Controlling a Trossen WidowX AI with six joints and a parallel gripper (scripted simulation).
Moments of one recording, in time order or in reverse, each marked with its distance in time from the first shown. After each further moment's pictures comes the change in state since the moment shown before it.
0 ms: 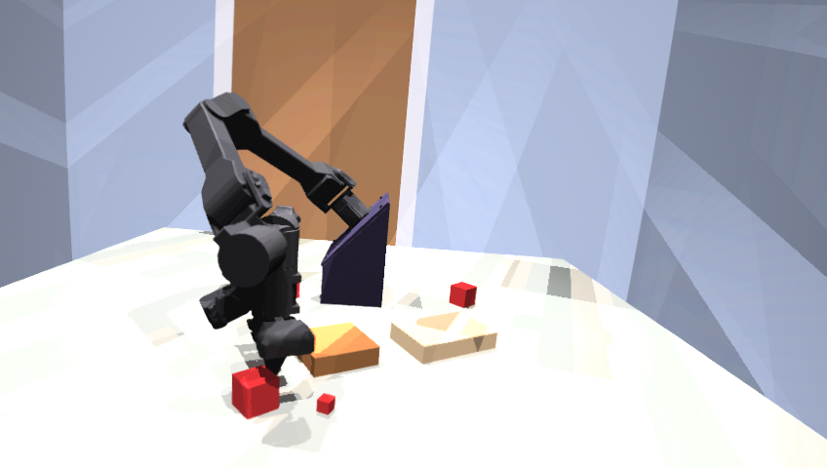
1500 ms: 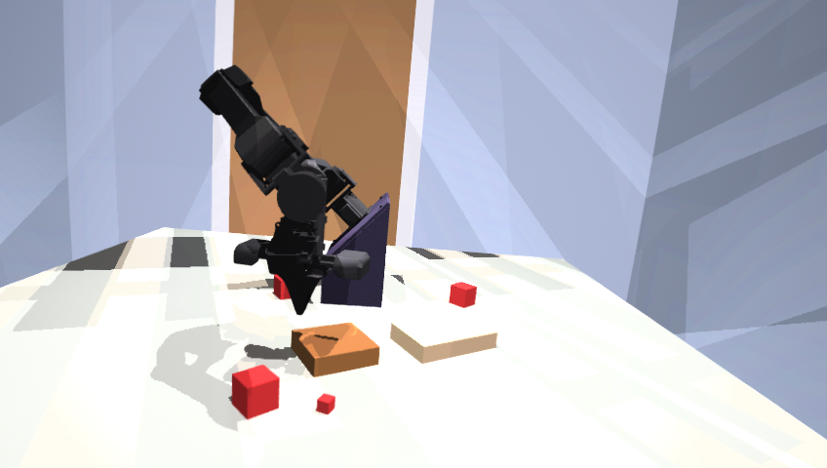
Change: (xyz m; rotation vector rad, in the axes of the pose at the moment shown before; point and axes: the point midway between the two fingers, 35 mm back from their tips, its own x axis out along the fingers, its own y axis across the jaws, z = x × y) arm -0.058 -0.061 -0.052 -0.966 -0.001 0.007
